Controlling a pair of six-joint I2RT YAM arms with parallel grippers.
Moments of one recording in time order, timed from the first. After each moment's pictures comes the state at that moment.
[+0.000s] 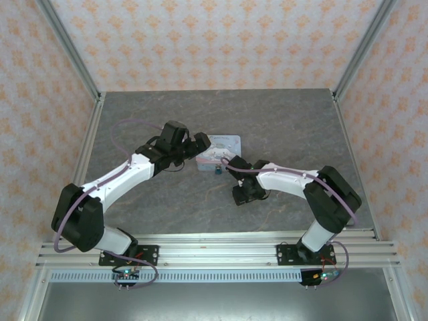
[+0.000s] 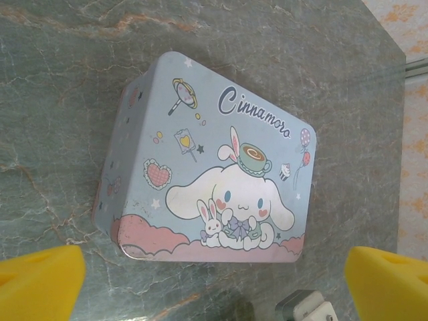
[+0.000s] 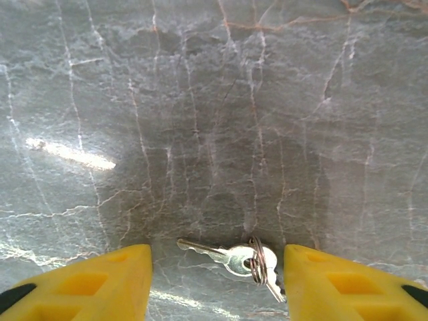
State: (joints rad) left arm -0.48 1.44 1.02 -0.34 0.07 -0.96; right arm 0.77 1.64 0.91 -0.73 0.03 0.41
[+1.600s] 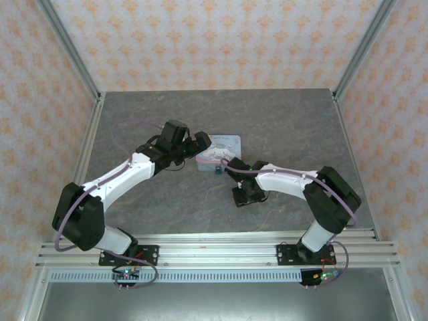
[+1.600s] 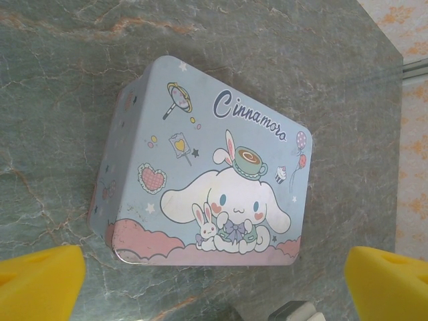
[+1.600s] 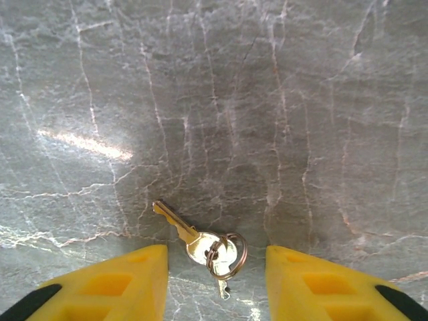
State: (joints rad) left arm -0.48 1.45 1.03 -0.34 0.07 -0.96; right arm 0.79 1.64 0.92 -0.76 0.00 0.48
